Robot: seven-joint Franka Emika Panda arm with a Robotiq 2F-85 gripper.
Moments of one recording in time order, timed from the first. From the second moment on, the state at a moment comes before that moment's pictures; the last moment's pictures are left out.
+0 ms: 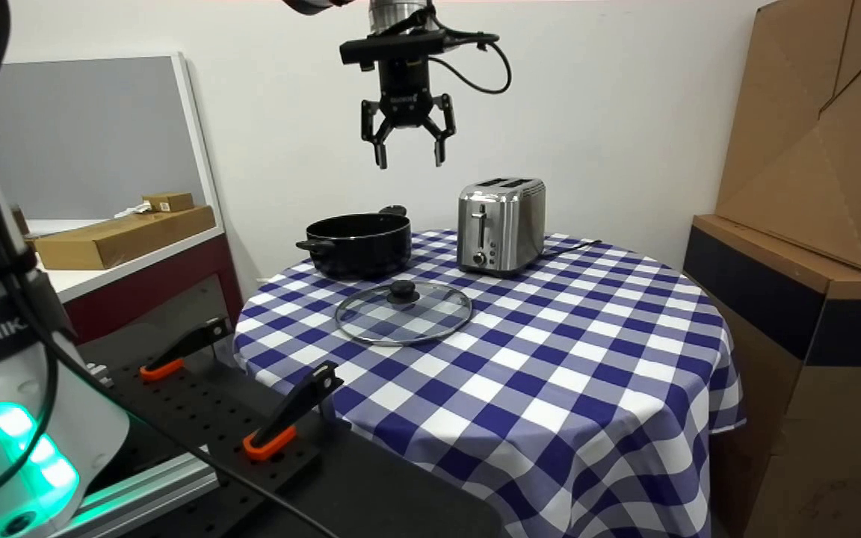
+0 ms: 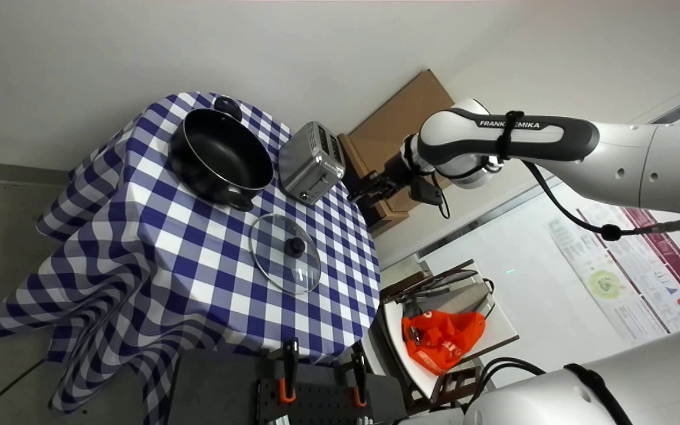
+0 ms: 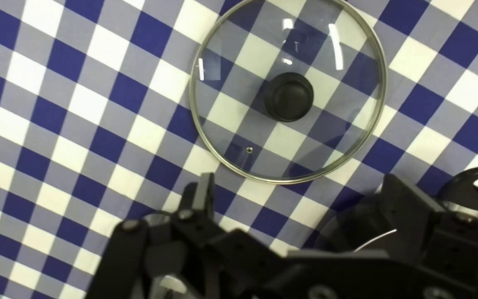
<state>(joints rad) 0.00 0.06 0.02 -2.29 -0.08 2.36 -0.35</state>
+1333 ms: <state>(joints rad) 0.13 0.18 0.12 -2.27 -0.11 2.57 -0.07</state>
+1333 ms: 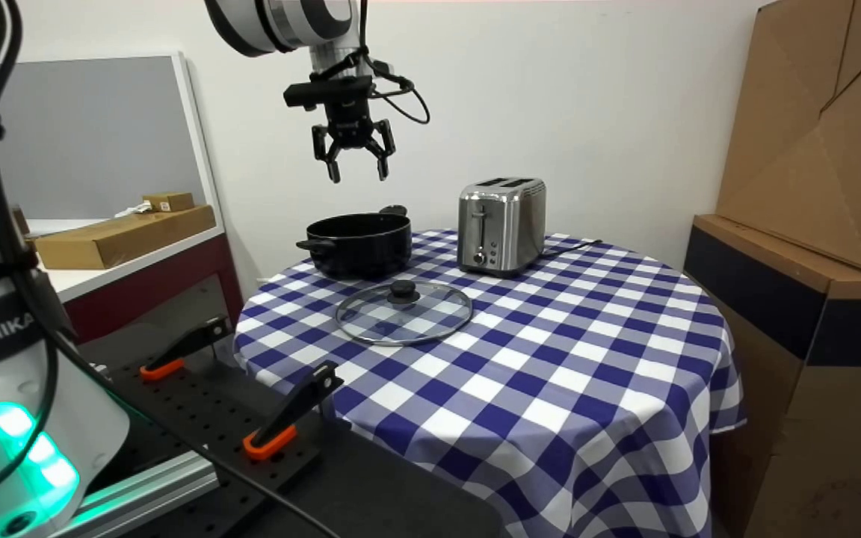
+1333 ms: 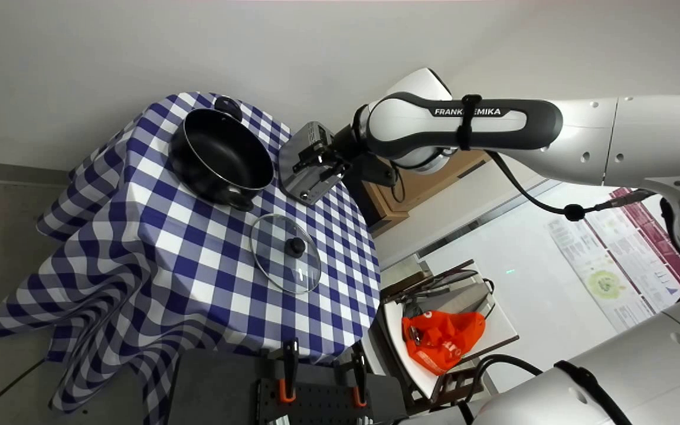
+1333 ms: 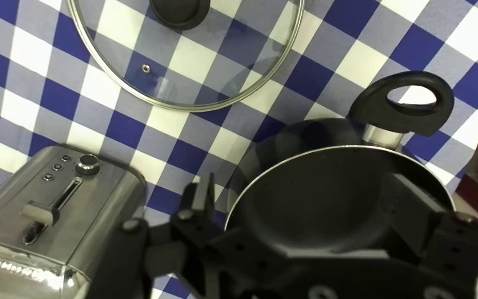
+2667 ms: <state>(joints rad) 0.49 0.57 -0.23 -2.00 -0.08 2.88 0.97</state>
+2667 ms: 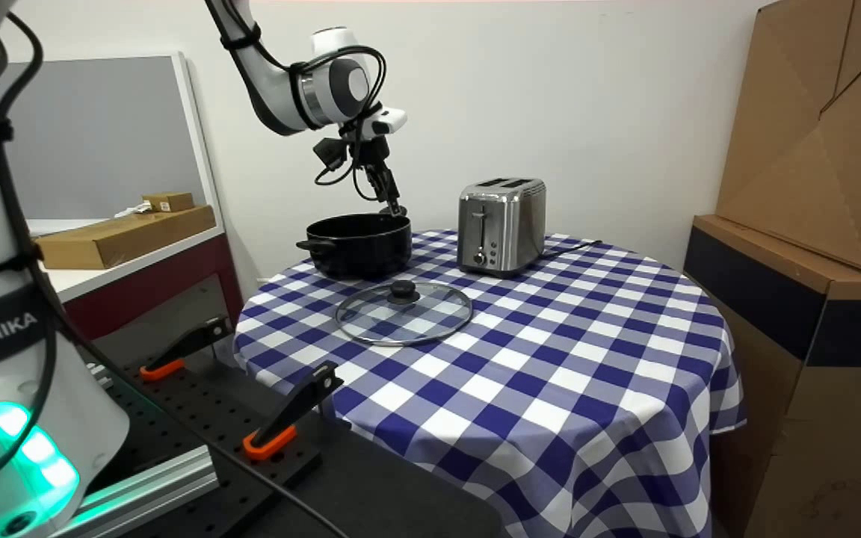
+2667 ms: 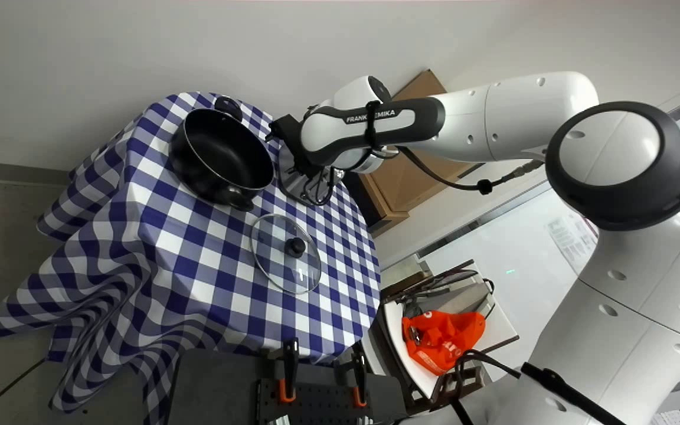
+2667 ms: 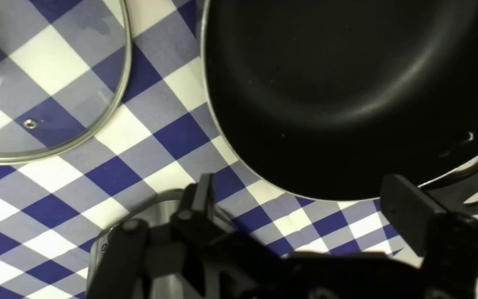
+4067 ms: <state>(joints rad) 0.53 0.70 -0.24 -1.93 -0.11 2.77 1.16</state>
